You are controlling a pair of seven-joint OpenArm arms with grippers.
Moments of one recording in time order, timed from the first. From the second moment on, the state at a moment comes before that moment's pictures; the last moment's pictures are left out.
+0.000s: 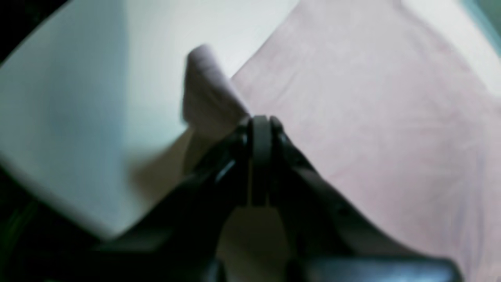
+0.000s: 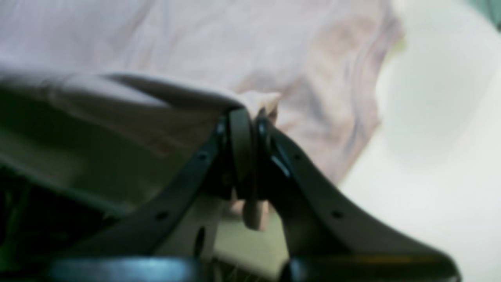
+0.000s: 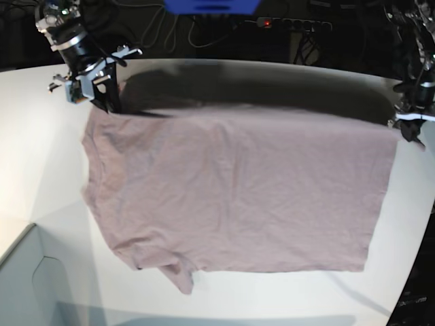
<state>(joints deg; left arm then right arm) 18.8 -11.0 -36.9 90.7 -37.1 -12.0 24.1 -35.2 0.8 18.5 104.8 -1.2 33.5 -3.1</state>
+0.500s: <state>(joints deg) 4.2 -20.0 -23.7 79.6 -37.0 -12.1 23.9 -10.9 4.9 18.6 86.7 -1.4 34.0 -7.0</state>
